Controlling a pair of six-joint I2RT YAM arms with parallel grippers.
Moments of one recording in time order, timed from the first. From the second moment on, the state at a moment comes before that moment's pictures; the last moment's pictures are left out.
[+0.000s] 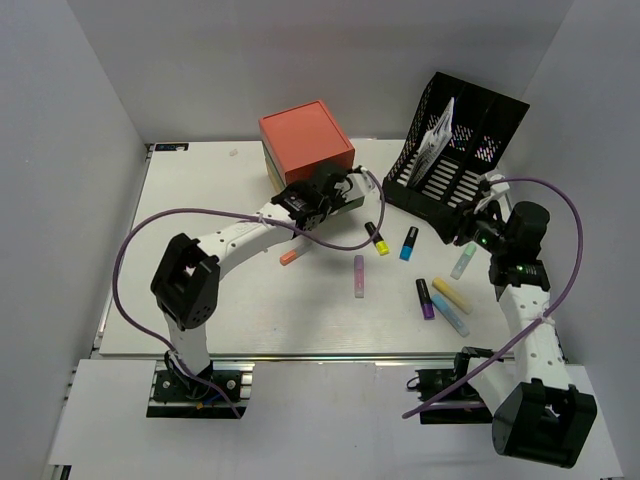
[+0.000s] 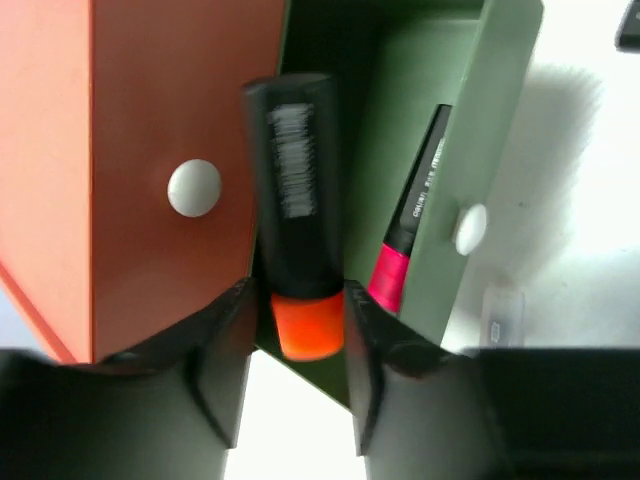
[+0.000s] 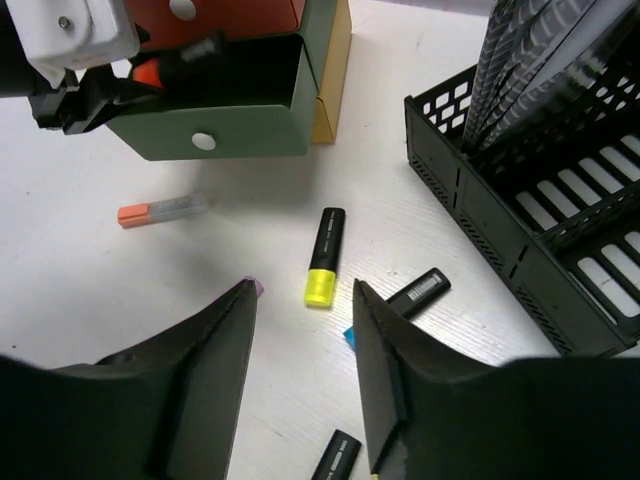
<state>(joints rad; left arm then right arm) -0.76 1.85 1.51 -0.29 -0.39 0.65 -0.14 0.93 0.70 -0.03 -0.77 0.04</state>
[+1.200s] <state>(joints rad) -0.75 0.72 0.68 -0.28 -0.54 -0.26 0.24 1.71 1.15 -0.50 -0.08 0.02</state>
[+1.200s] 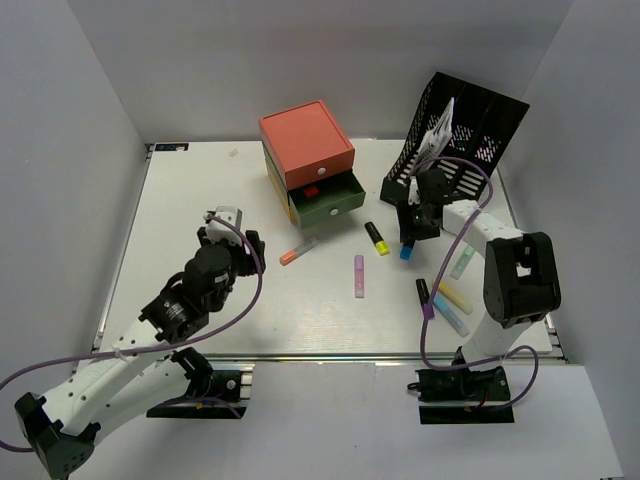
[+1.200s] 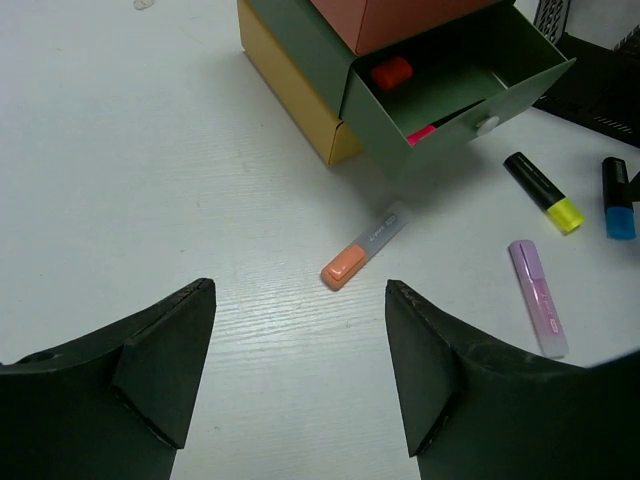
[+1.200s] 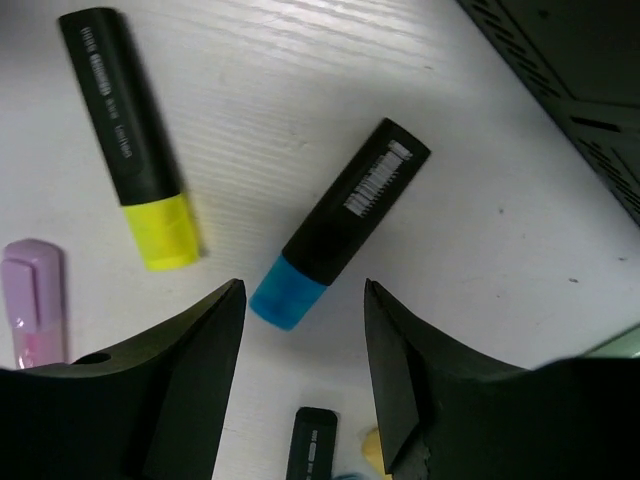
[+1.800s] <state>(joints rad) -0.75 0.66 0.68 -0.29 -0.54 -0.27 0.26 1.83 1.15 -0.47 0.06 0.13</state>
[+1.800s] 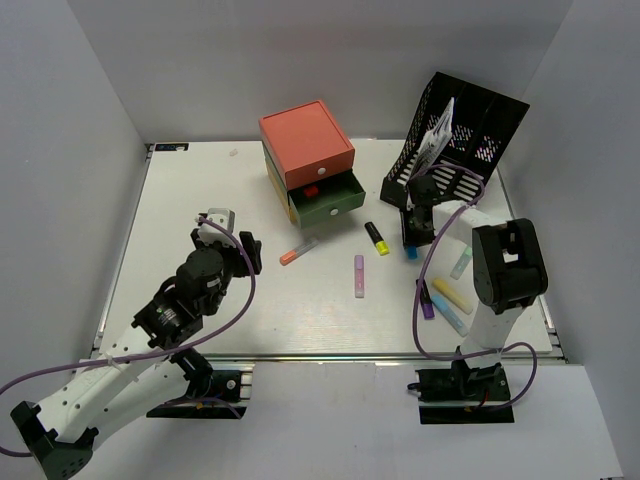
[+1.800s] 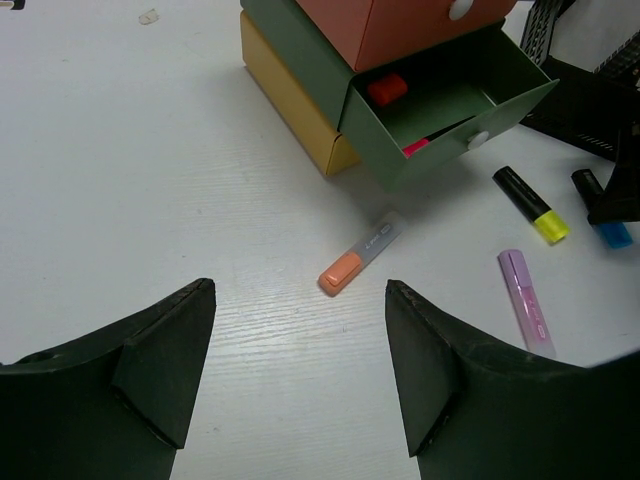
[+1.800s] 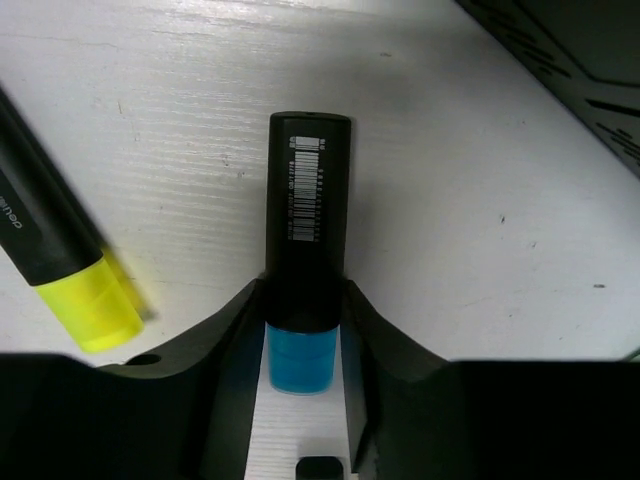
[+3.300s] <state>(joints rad) -0.75 0.69 0.68 -0.29 -0.54 -0.27 0.61 1.80 1.50 -0.36 -0.23 -1.35</state>
